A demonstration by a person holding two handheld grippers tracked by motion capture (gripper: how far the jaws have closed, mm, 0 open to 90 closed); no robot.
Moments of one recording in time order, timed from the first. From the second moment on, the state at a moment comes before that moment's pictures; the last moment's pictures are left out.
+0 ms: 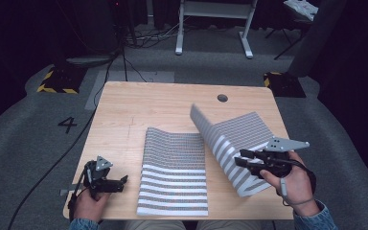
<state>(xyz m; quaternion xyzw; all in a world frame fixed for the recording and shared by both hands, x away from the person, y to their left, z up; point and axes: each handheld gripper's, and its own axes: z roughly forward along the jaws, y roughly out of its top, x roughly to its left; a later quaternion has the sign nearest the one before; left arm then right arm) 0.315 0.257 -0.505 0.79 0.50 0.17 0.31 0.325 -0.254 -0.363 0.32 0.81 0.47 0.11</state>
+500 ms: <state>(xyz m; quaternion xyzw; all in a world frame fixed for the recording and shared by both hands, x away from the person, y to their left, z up) 0.315 0.258 -0.505 0.79 0.50 0.17 0.31 0.340 -0.319 -0.381 0.44 0.76 0.44 0.19</state>
